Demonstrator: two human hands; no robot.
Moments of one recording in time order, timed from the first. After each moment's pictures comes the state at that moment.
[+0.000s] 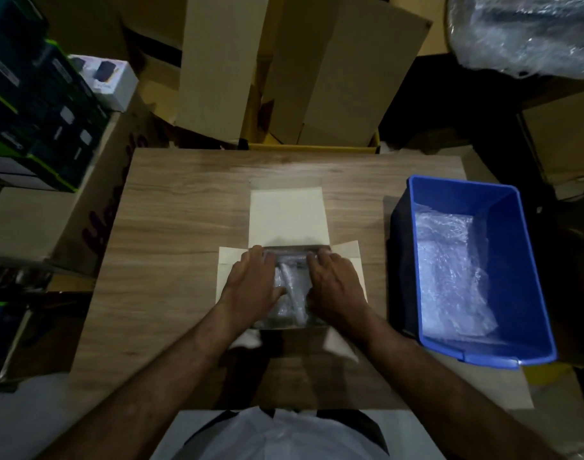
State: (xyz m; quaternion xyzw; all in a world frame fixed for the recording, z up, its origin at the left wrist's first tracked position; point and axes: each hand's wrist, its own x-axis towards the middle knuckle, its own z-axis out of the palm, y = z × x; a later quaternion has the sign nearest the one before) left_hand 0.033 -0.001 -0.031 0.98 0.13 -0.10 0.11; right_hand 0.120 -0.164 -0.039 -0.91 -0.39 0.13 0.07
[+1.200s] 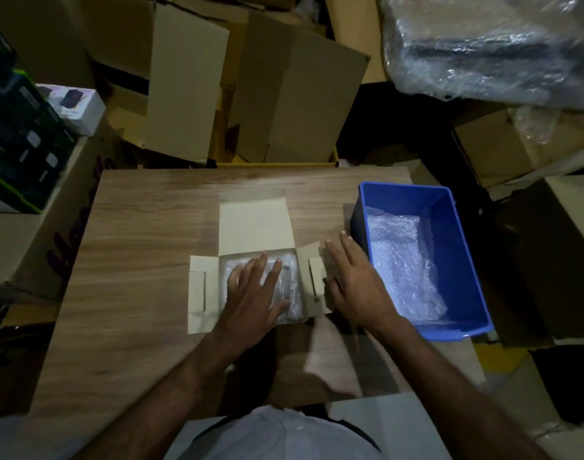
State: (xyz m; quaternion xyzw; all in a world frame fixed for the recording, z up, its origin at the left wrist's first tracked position) left_hand 0.014 -0.056 -0.034 0.99 0.05 0.01 0.13; right_hand 0.133 -0.261 0.003 -0.93 -0.31 0.07 0.20
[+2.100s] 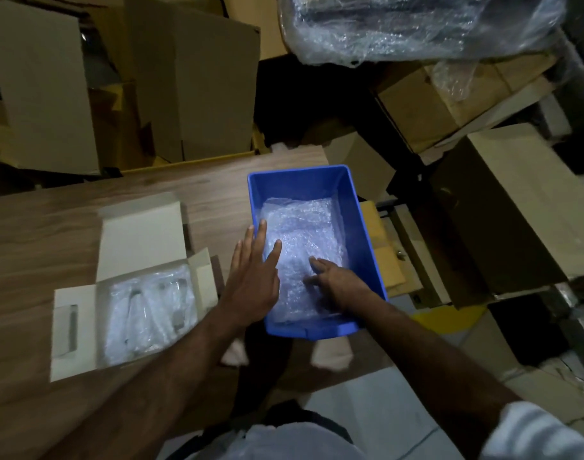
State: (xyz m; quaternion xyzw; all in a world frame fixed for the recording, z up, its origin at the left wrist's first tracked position) left_hand 0.155 -0.231 -0.045 0.99 -0.01 -0.01 0.17; right_hand 0.237 -0.436 -0.073 -0.88 -0.36 0.30 0.01
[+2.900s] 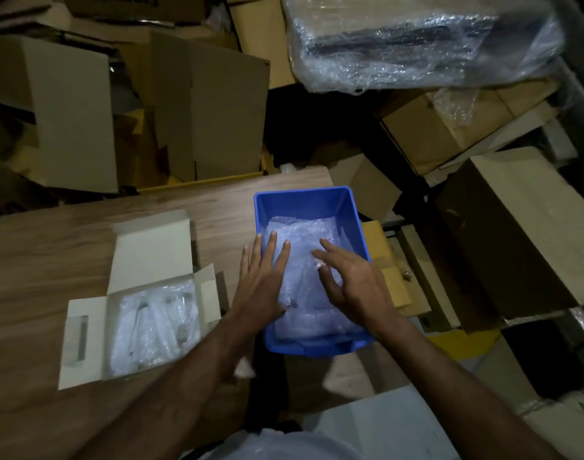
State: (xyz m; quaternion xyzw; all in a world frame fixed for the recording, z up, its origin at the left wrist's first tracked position) left_hand 0.173 -0.238 -0.029 0.99 -0.01 -0.05 0.14; right_hand 0.224 -0.443 0.010 -0.91 -0.28 -0.04 0.31
